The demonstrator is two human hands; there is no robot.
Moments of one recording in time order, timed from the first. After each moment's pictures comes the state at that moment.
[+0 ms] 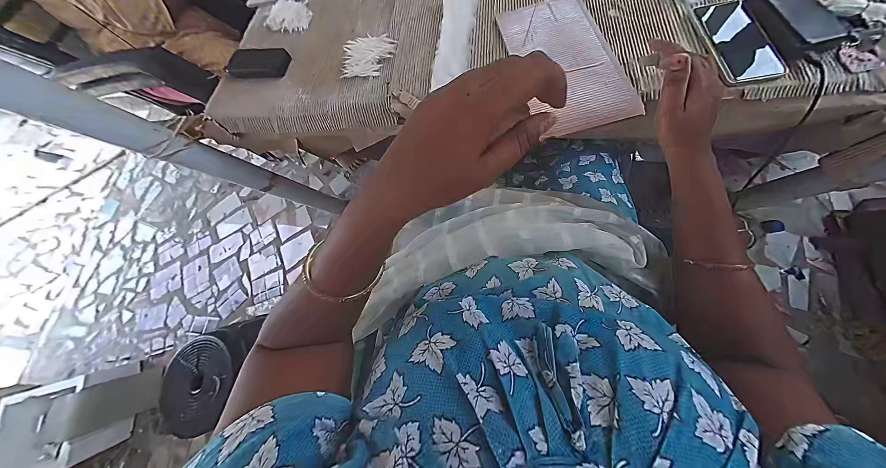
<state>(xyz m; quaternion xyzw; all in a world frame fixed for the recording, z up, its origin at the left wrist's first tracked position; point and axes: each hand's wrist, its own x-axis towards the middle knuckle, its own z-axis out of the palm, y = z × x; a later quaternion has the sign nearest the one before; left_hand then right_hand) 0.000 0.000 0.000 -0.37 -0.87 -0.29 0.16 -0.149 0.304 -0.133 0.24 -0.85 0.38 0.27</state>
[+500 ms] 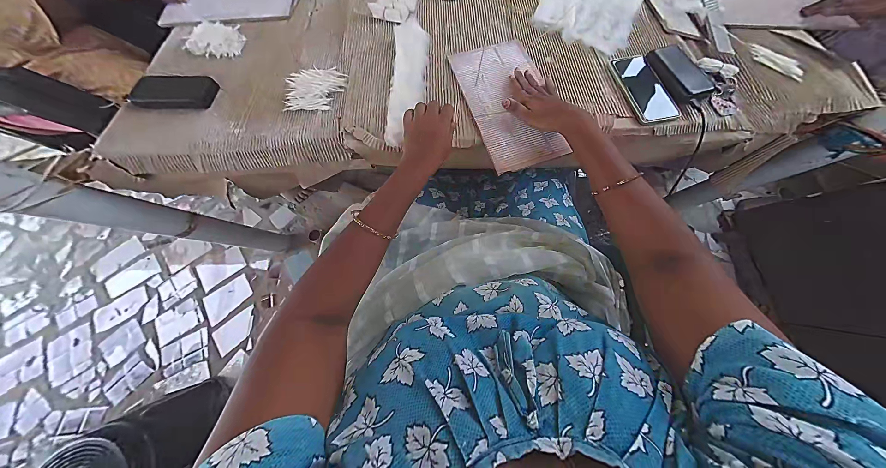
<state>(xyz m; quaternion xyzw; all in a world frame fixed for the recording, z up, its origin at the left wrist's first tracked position) -0.150 -0.008 -0.131 -0.04 -0.99 -0.11 0.04 -0.259 0.229 -0.131 0.29 -0.94 0.12 -0.11</state>
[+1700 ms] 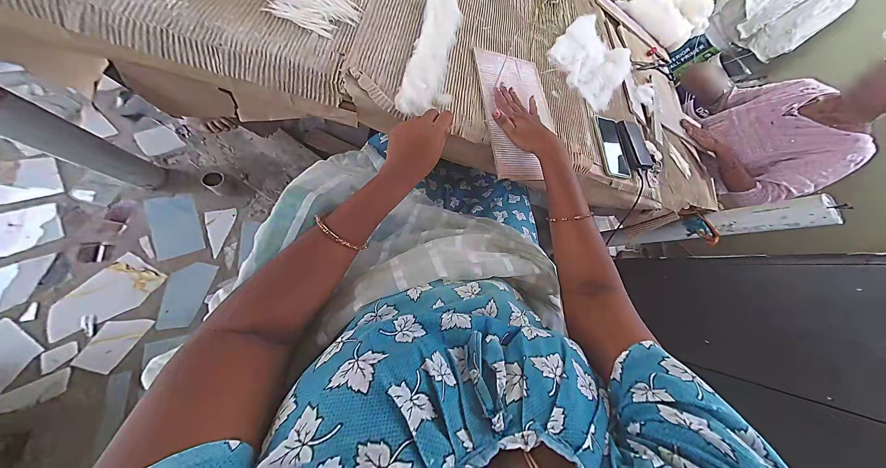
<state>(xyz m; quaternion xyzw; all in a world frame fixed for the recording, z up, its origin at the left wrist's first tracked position) -0.098 -0.034 -0.172 -0.04 -0.96 -0.25 0.15 -0.243 0.182 -0.132 0.35 -0.93 0.05 -0.10</state>
